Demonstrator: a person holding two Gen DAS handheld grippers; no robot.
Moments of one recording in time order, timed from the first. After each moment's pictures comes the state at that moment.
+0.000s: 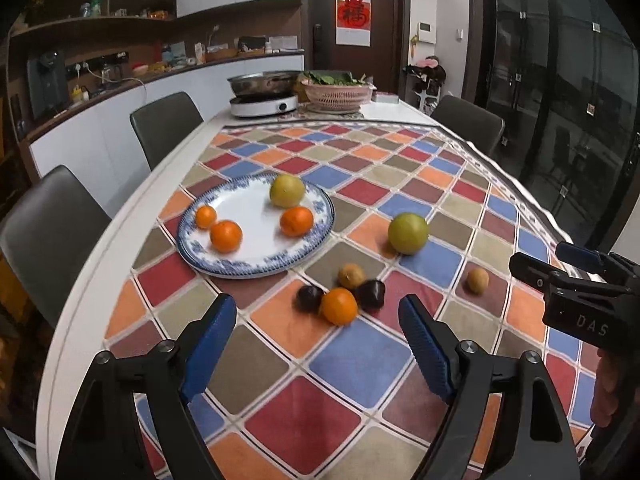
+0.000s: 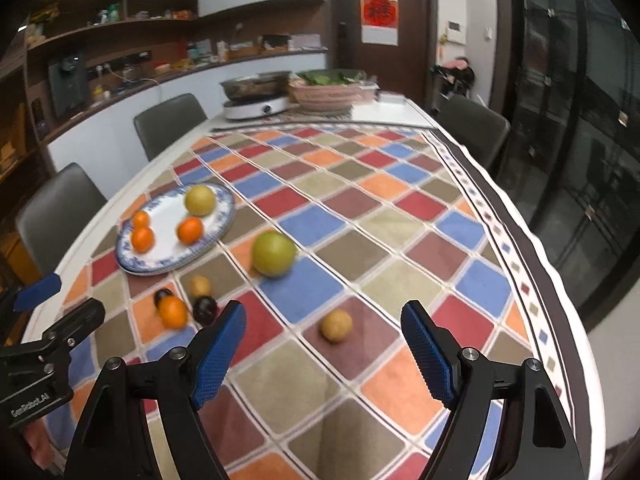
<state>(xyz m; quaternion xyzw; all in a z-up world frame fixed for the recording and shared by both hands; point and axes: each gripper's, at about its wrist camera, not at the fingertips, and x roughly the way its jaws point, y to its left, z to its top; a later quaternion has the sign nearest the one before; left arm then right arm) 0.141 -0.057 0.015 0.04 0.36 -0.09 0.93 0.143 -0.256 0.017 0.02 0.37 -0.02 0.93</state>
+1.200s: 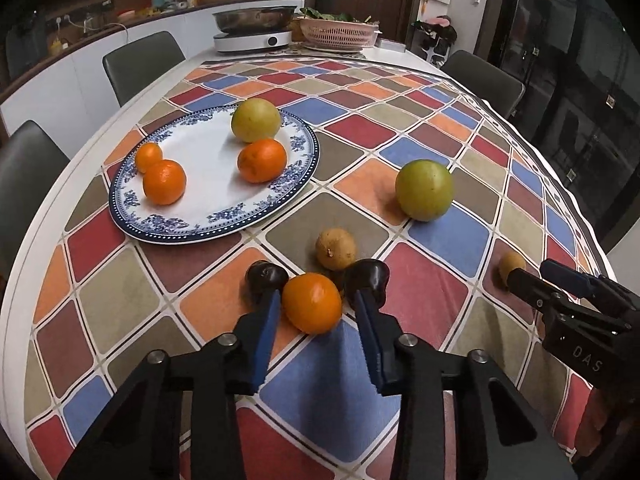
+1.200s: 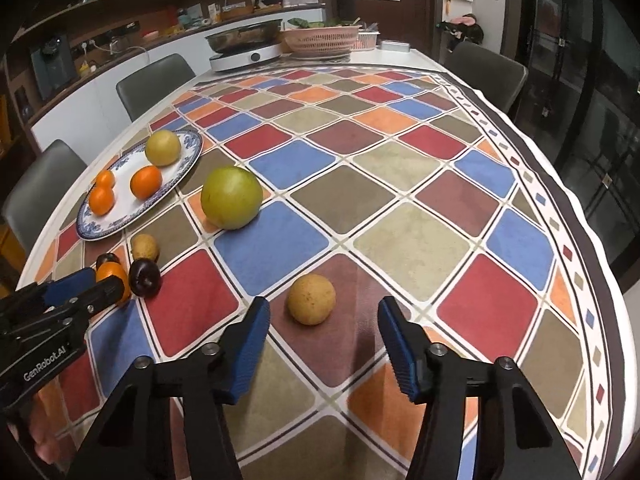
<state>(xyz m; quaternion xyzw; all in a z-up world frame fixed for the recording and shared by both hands) 0.209 -0.085 -0.052 0.01 0.45 -0.10 0.89 0.187 -0.276 -0.050 0.03 0.44 0.00 0.90</state>
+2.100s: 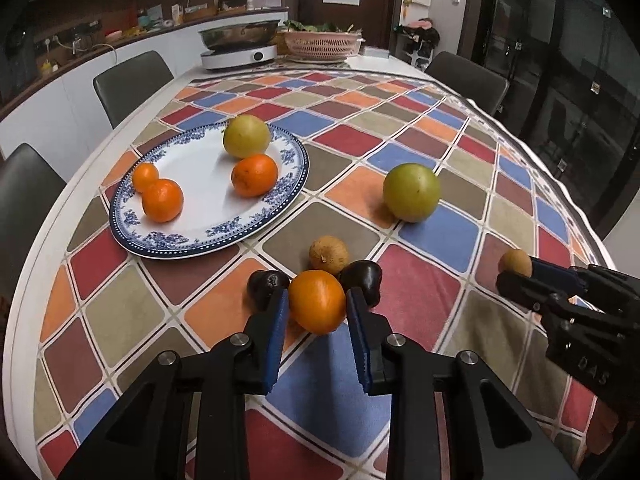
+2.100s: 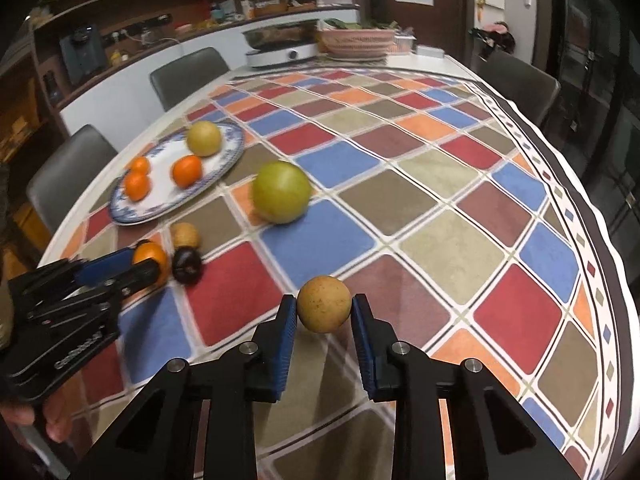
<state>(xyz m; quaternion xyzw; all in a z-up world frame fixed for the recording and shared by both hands) 0.198 -0.085 -0.042 0.04 0.42 -0.12 0.90 0.178 -0.255 -0.042 0.02 0.43 0.06 0.90</state>
